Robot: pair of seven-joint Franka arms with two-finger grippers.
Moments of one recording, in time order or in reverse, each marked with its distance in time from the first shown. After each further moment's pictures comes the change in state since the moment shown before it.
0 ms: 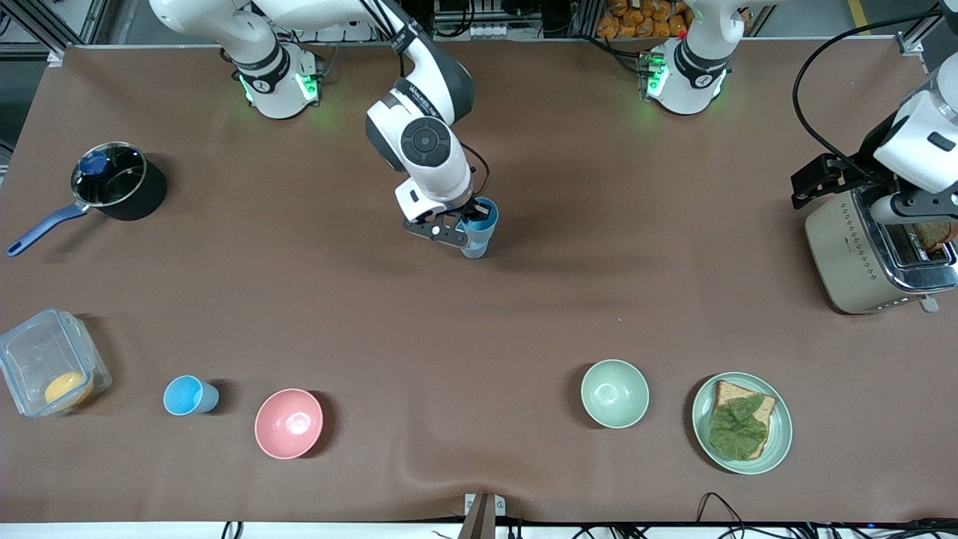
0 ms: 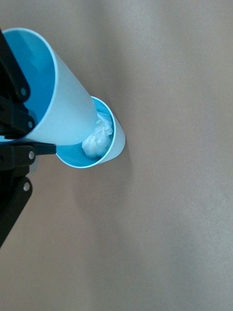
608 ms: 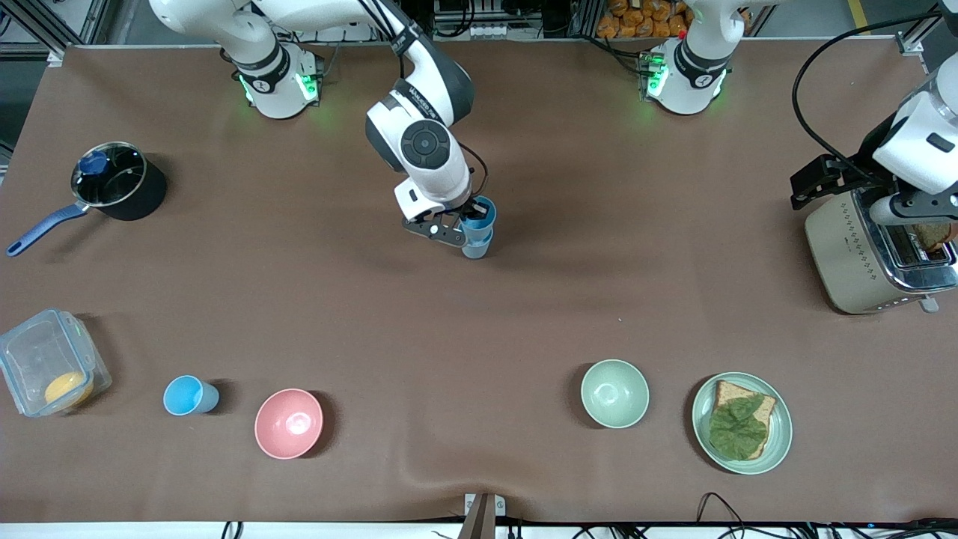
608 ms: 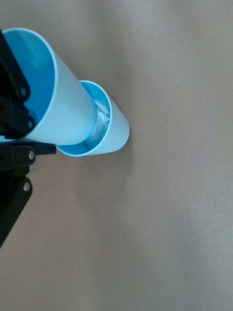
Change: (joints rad) left arm -0.001 0.006 -0.002 0.001 0.000 0.001 0.000; right arm 0.000 0.000 0.004 -0.016 0.009 0.001 0.019
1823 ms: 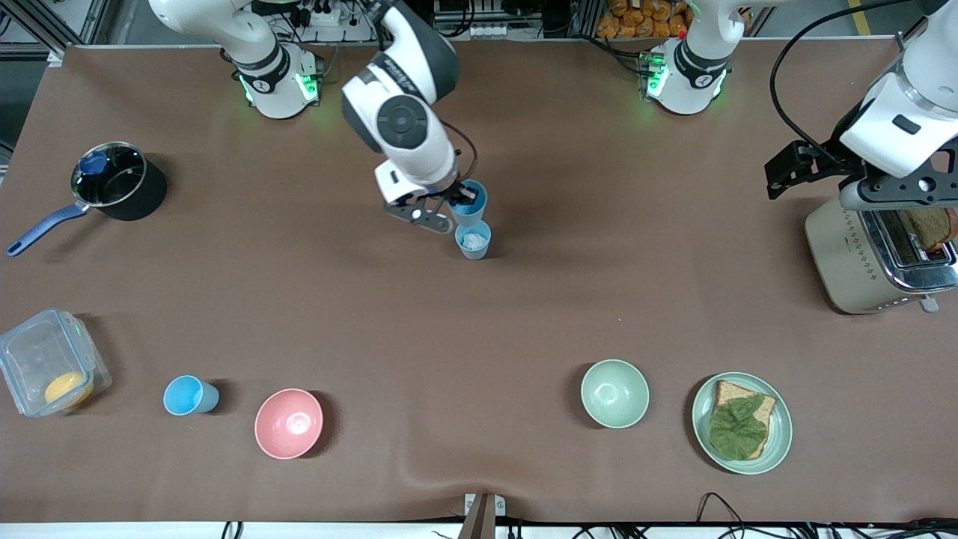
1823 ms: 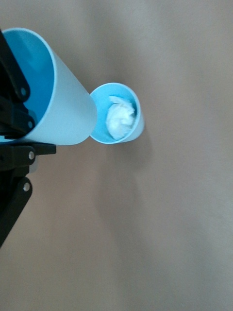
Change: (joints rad) left arm -0.062 0.000 -0.006 0.040 0.002 -0.036 -0.060; right arm -0.016 -0.099 0.011 -0.024 0.021 -0.101 0.042
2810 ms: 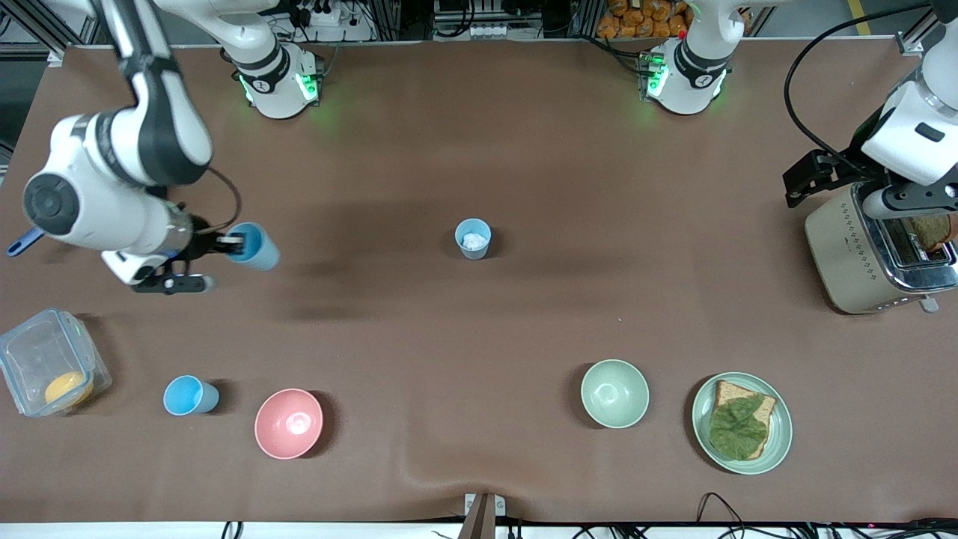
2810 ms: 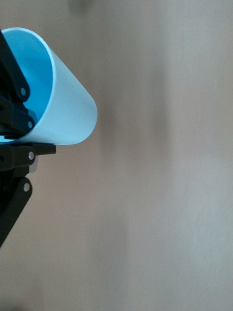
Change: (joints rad) left arm 0.005 0.006 0.017 0.003 0.034 0.018 -0.007; right arm -0.625 -0.206 -0.005 -0.079 -0.100 -0.246 -0.931
